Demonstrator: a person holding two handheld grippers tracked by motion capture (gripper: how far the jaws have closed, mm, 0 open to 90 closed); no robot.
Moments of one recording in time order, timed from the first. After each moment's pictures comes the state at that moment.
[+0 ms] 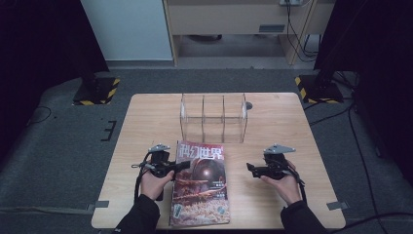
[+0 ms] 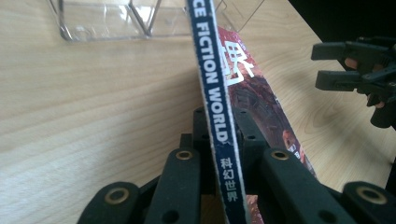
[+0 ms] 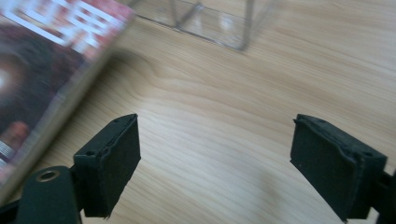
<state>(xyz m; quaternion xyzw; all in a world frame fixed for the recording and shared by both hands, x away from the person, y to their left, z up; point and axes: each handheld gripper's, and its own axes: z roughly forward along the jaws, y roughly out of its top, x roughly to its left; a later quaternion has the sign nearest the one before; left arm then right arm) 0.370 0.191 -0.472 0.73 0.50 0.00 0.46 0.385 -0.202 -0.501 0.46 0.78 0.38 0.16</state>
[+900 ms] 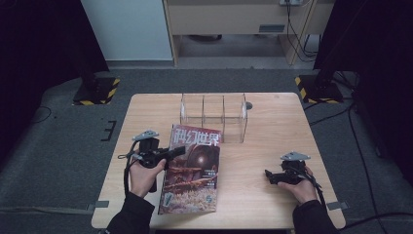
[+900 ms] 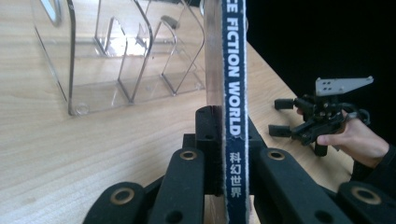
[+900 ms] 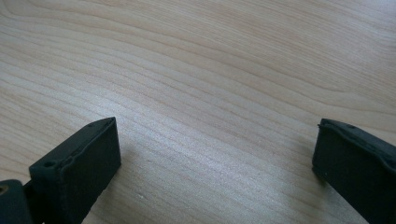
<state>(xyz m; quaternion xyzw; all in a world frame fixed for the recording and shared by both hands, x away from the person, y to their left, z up) 0.361 0.202 -0.395 0.71 0.48 0.03 0.52 0.383 -0.259 -0.539 0.48 0.79 0.33 0.19</state>
